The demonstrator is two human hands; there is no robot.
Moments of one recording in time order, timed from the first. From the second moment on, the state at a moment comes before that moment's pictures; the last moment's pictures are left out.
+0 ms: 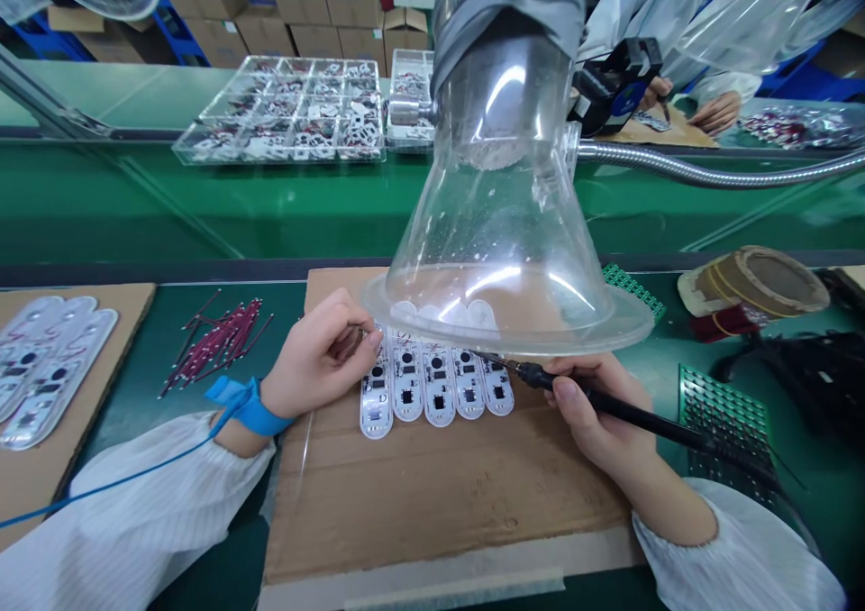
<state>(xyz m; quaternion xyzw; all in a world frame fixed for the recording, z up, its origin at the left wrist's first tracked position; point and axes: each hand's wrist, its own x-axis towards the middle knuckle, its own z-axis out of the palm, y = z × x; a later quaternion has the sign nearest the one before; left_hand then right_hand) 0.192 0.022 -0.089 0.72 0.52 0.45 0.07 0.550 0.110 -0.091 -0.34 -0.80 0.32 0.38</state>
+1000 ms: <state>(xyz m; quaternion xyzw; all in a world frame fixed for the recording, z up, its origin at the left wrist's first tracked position) 0.193 0.022 -0.085 0.73 0.51 0.45 0.06 0.545 0.109 -0.087 -0.33 -0.83 0.31 0.34</state>
